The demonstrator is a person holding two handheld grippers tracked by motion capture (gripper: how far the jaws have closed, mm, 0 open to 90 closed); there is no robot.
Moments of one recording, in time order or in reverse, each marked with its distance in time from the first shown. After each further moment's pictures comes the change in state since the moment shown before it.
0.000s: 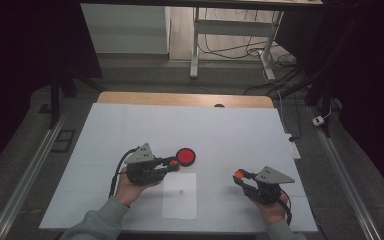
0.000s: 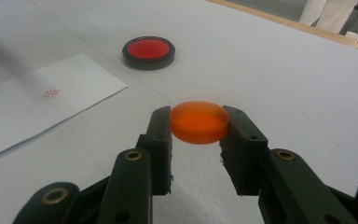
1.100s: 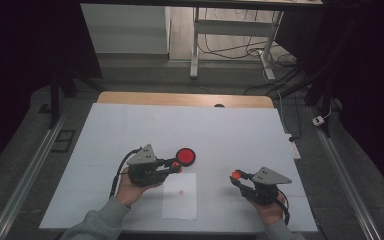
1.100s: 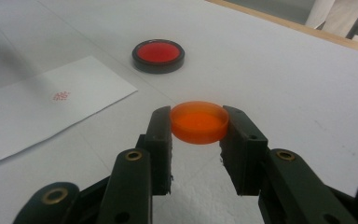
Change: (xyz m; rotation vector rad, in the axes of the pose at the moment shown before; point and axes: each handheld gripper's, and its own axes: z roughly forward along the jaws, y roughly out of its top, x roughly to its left) left arm -0.004 0.001 0.002 0.013 -0.013 0.017; right arm 0.008 0.003 0.004 -0.010 0.021 -0.011
